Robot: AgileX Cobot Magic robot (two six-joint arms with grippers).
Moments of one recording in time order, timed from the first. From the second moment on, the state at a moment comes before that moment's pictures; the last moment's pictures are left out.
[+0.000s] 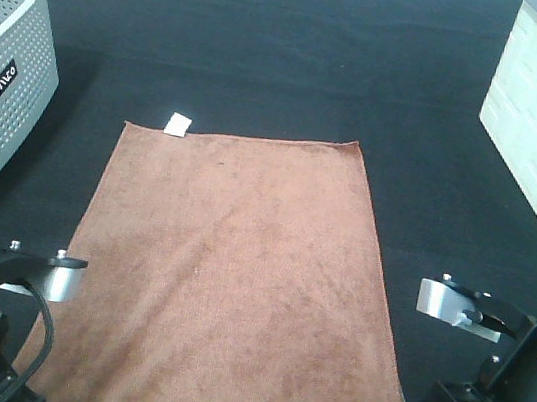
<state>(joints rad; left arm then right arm) -0.59 1.61 -0.72 -0.47 1.14 0.06 0.29 1.59 -0.57 0.53 1.06 -0.36</state>
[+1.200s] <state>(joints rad) -0.50 1.63 -1.04 -0.23 1.12 -0.07 0.28 1.58 -0.99 0.34 1.04 -0.27</state>
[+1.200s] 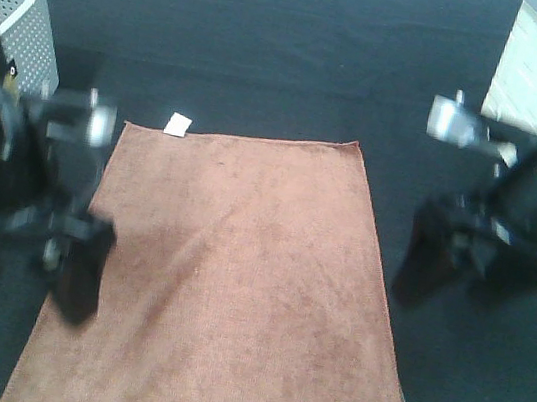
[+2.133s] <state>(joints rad) -0.18 2.21 -1.76 -0.19 1.09 -0.03 0.15 2.01 -1.57 0.32 1.01 -0.19</state>
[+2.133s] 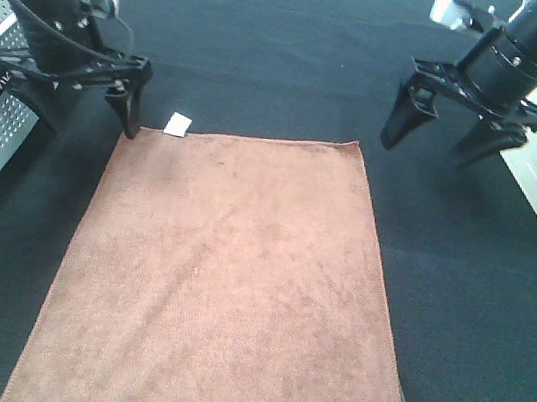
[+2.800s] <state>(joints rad) -0.15 2.48 -2.06 -0.22 1.15 -0.02 0.15 2.37 -1.86 0.37 0.89 -0.22</state>
